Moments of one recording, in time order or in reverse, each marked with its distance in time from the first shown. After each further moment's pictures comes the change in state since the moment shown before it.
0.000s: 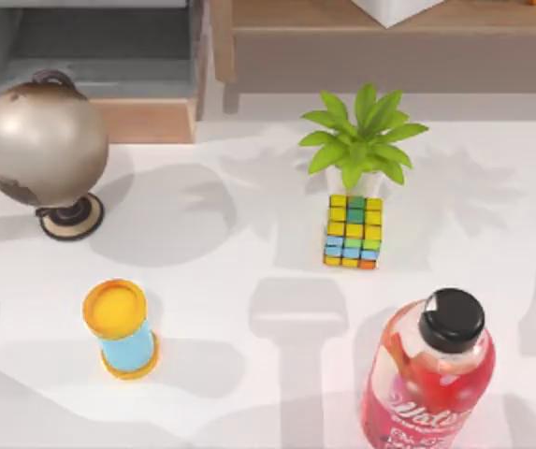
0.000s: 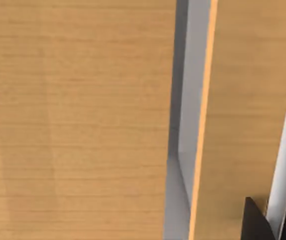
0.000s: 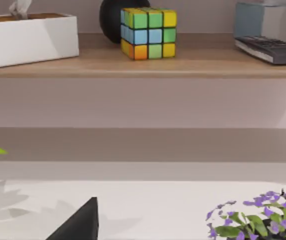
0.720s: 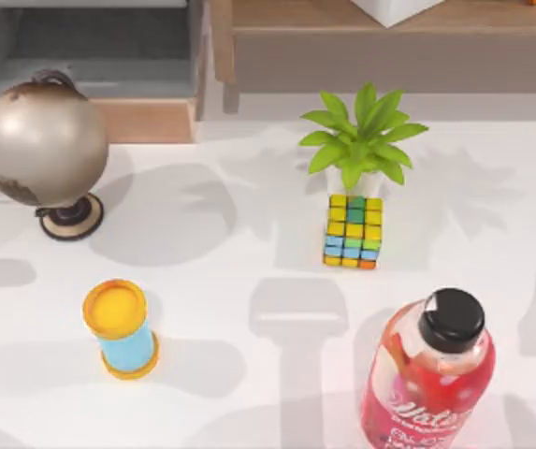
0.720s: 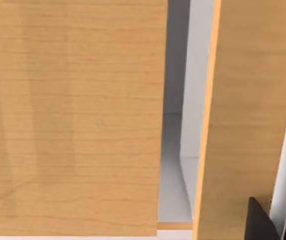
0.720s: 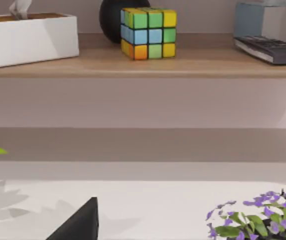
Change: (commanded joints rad) left arm 0.068 -0.094 -0.206 0.117 0.076 0.004; right arm 0.000 0.000 0.000 0.000 0.000 0.000
